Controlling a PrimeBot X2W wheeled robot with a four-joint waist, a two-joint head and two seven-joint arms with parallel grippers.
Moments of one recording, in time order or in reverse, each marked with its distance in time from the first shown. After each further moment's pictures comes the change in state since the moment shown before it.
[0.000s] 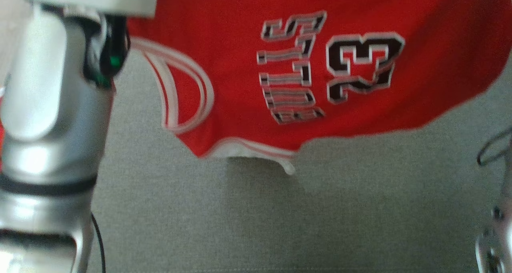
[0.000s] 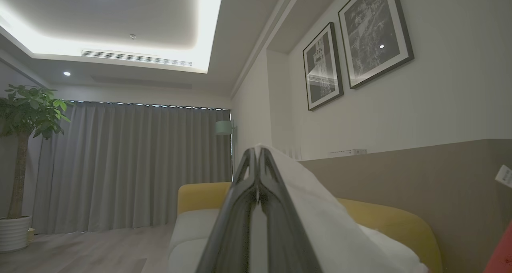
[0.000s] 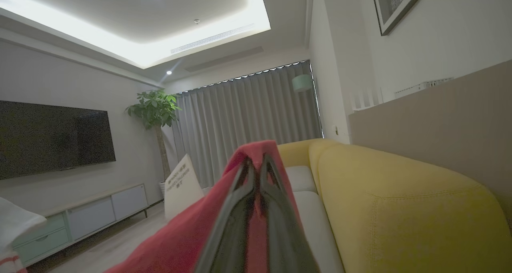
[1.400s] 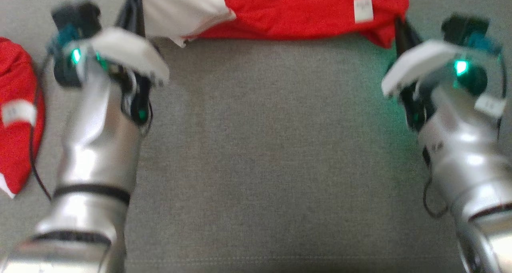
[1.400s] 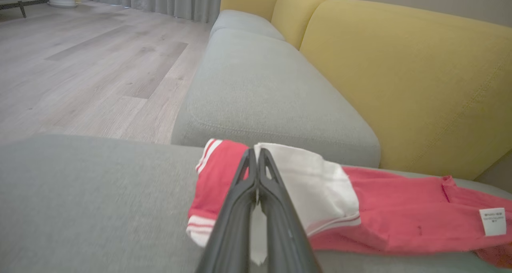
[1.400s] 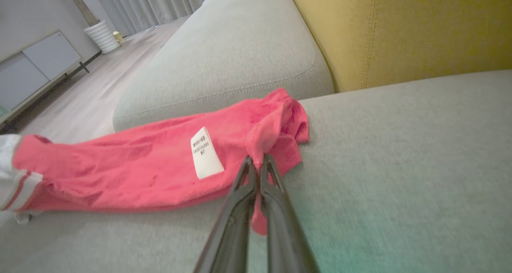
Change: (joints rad) left arm -0.047 -0.145 0.165 0.780 0.051 -0.105 -0.050; right arm -0.218 0.062 0.364 1.202 0.032 0.000 -0.505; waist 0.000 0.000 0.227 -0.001
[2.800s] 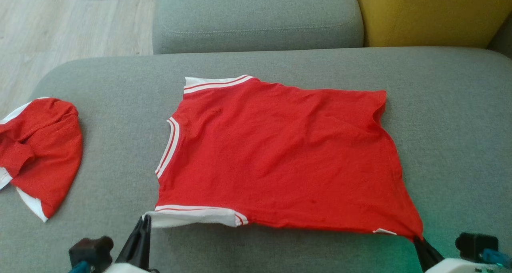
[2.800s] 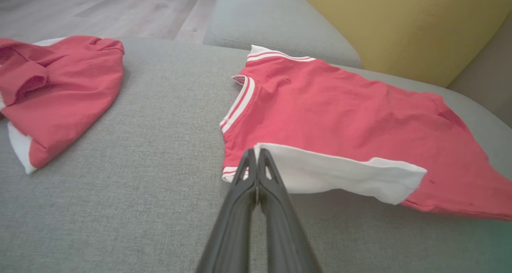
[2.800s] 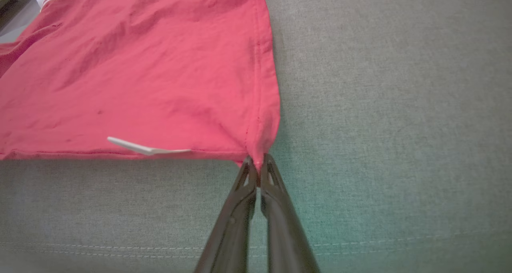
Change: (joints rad) left arm 1.271 0.074 0.003 -1.130 0.041 0.133 0.323; right arm 1.296 0.070 -0.342 -1.171 -0.240 0.000 0.513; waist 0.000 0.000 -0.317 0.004
